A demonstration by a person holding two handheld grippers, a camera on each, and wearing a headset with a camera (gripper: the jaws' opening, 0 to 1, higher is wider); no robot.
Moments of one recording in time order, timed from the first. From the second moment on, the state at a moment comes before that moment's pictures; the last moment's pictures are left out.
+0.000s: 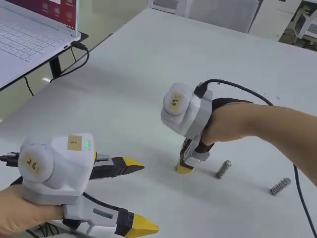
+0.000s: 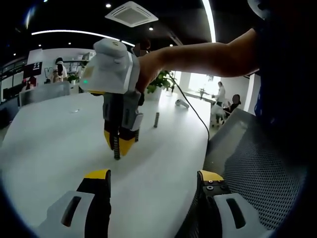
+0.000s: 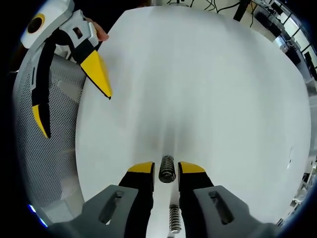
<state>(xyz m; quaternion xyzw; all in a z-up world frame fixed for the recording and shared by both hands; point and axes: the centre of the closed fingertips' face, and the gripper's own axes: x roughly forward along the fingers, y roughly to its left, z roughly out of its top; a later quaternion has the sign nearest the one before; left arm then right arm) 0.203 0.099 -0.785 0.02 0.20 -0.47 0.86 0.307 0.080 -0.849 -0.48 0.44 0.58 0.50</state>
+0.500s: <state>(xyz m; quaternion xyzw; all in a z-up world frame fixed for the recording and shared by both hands) 0.209 0.098 -0.784 0.02 0.20 -0.47 0.86 0.306 0.065 -0.837 -0.46 0.43 0.57 0.52</state>
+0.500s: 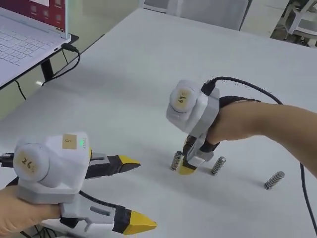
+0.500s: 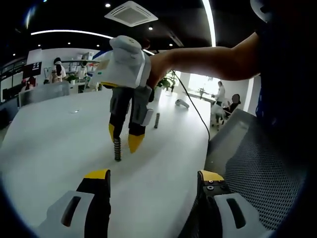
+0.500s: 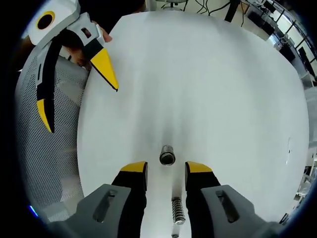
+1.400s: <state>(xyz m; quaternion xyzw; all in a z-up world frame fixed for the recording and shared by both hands) 0.211 0.090 -0.776 0.04 0.20 -0.48 0.86 0.263 0.037 -0.805 -0.34 0.41 0.58 0.62</state>
